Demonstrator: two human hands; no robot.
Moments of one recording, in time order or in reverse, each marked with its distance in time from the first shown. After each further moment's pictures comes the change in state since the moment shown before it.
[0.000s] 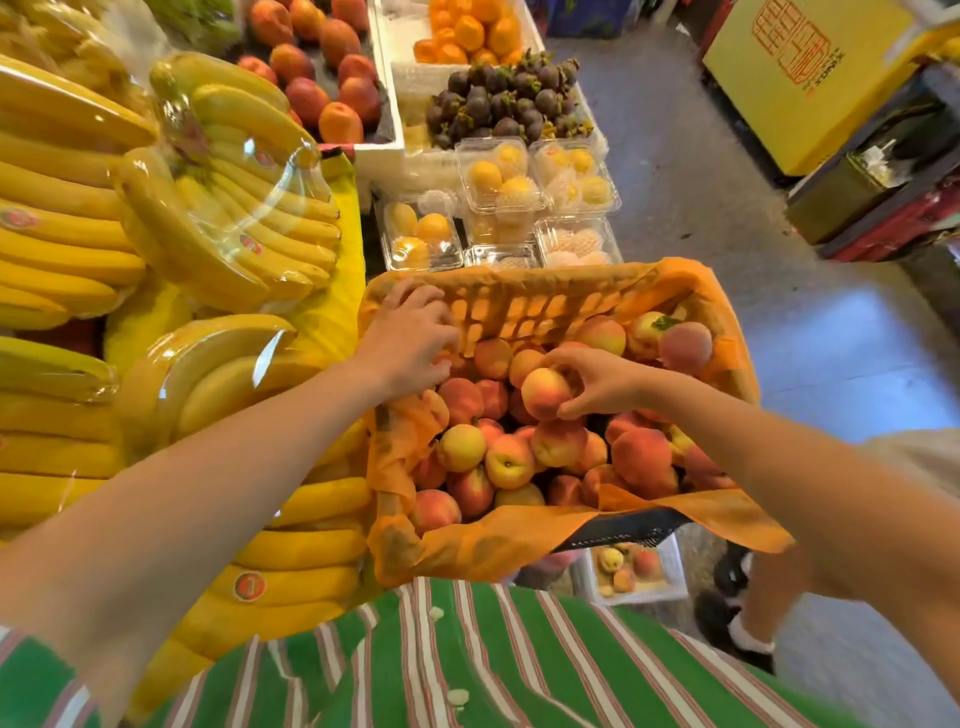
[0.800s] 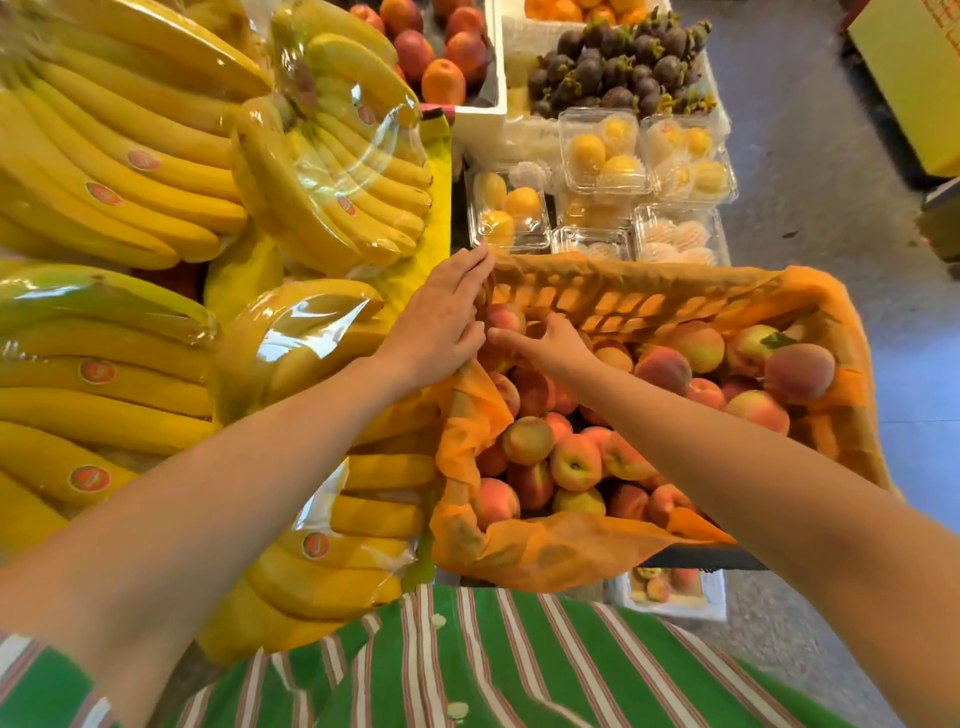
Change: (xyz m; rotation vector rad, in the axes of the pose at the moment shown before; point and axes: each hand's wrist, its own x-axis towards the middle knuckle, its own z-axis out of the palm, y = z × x) left_hand -0.036 -0.033 0.012 -0.381 0.191 -0.242; right_hand 0.104 -0.100 0.053 0.733 0.270 0.076
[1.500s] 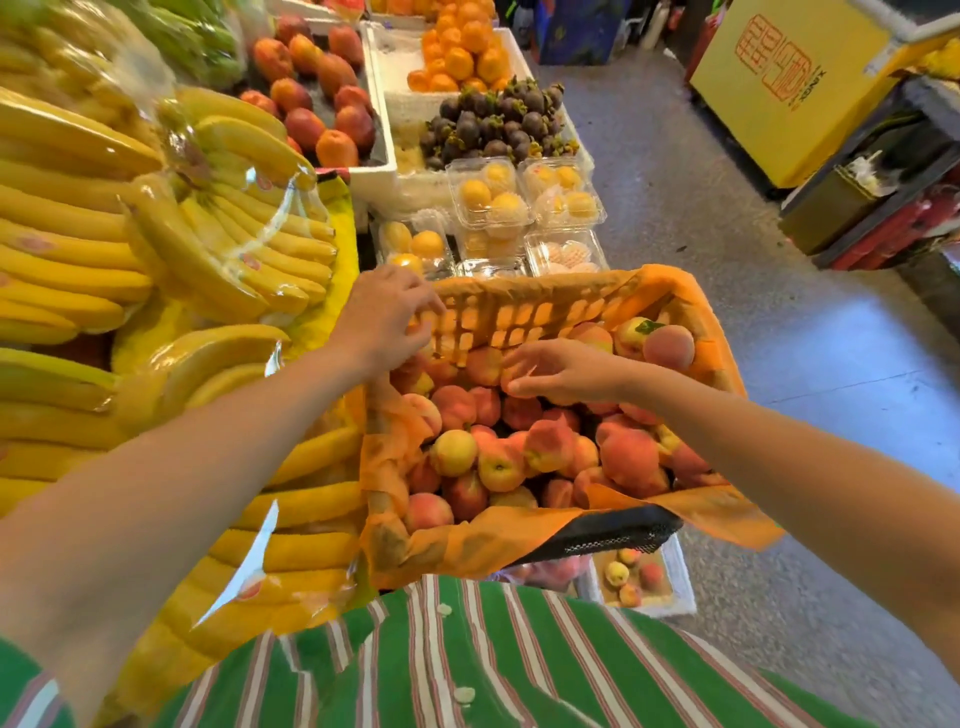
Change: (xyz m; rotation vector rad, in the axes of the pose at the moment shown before) left_hand 0.036 0.043 -0.015 0.149 0.084 0.212; right_hand -0.097 0.001 -0.121 -0.459 -0.294 -0.182
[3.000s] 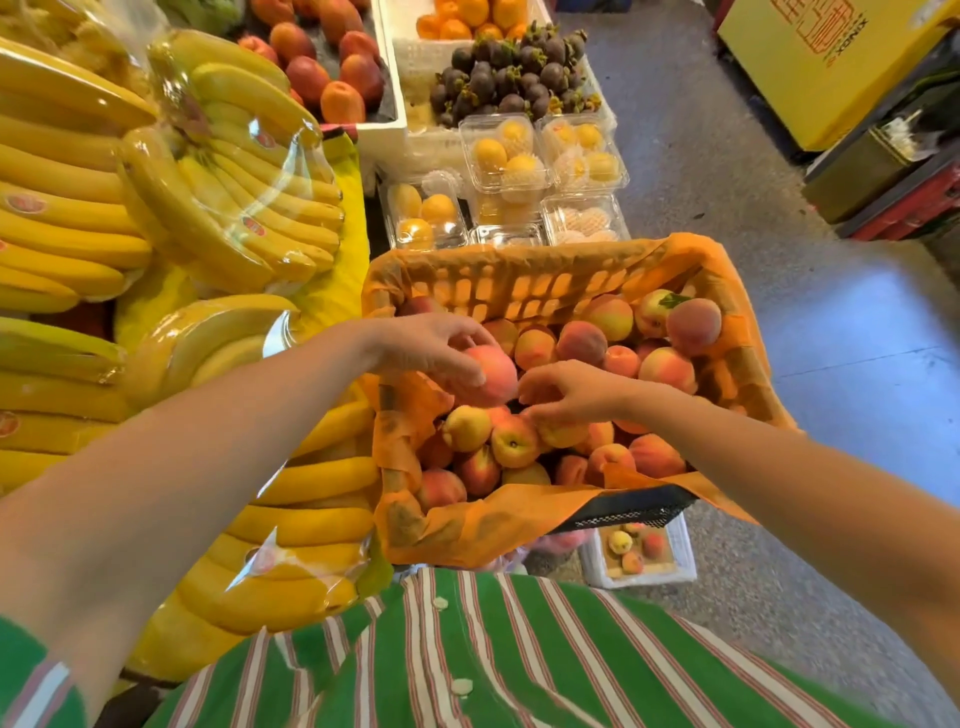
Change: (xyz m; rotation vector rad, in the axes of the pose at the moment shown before) left_hand -0.005 0.018 0.009 -0.782 -0.913 -0.350; right_hand 0.011 0.029 0.045 -0.187 -0.096 -0.030
